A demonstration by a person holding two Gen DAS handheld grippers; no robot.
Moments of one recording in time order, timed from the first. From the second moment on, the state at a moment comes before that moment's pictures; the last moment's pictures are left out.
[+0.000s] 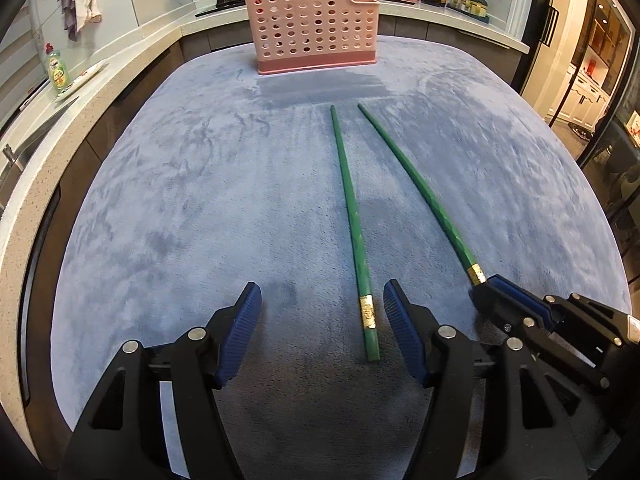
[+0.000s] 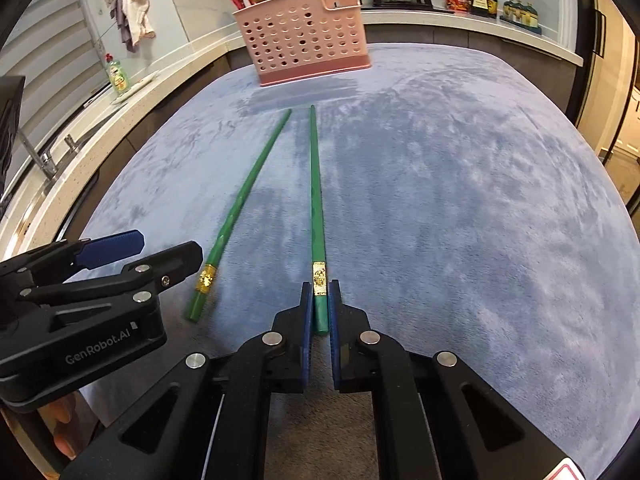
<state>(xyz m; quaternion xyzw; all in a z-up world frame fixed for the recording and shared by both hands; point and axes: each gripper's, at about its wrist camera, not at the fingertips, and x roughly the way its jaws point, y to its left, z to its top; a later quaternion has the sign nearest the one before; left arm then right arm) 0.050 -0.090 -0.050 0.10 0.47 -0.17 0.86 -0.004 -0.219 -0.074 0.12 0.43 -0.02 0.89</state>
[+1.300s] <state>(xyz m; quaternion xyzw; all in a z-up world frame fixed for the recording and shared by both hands) 0.047 -0.077 -0.039 0.05 0.48 -0.20 0.85 -0.017 -0.226 -0.043 0.14 0.40 -0.01 0.90</state>
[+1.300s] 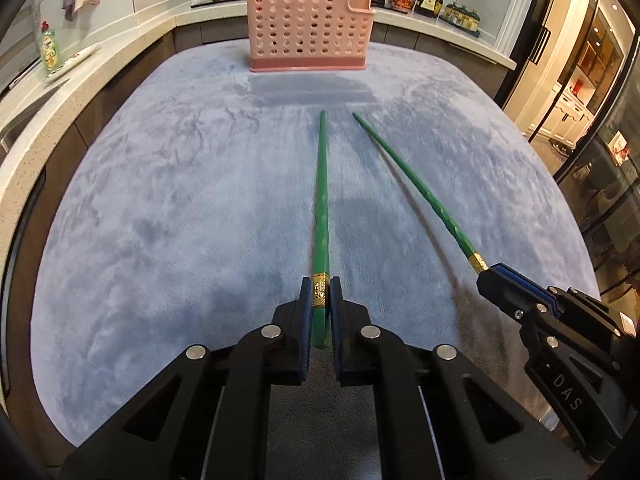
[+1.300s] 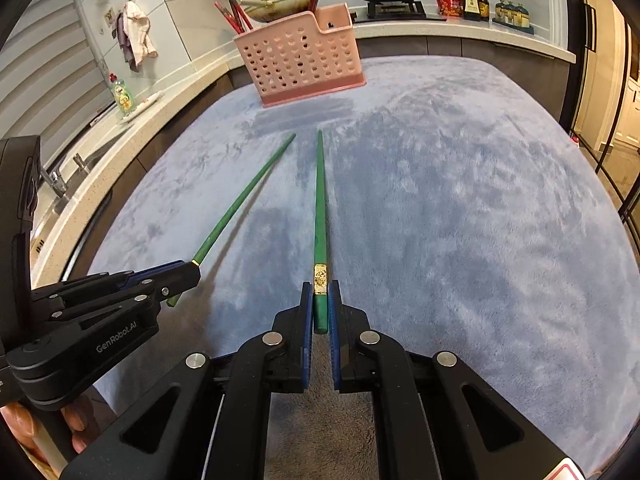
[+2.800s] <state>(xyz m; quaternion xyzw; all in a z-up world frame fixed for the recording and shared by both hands) 0.252 -0.073 0.249 -0.03 0.20 -0.17 0.96 0.182 -0.272 0.237 0.15 0.12 0.00 0.98</state>
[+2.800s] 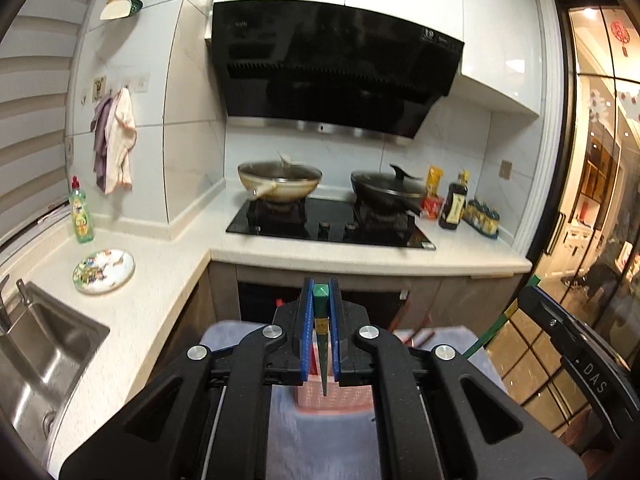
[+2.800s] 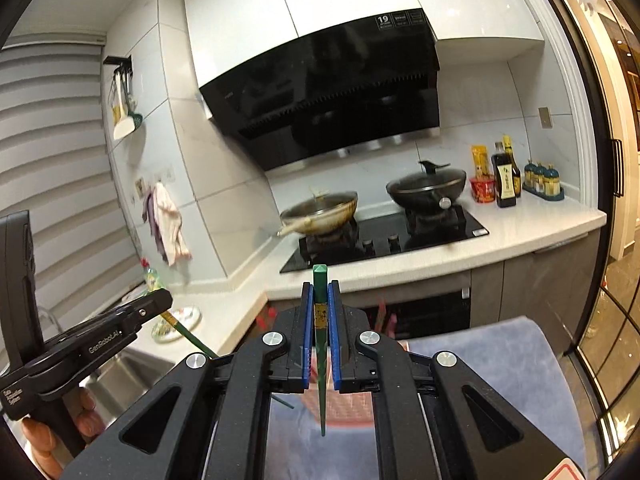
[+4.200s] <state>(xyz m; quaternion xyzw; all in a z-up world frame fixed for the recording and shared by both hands) 0.292 -0.106 0.151 0.01 0.26 -0.15 0.95 0.234 -0.270 0.141 0.14 0.22 0.00 0.97</state>
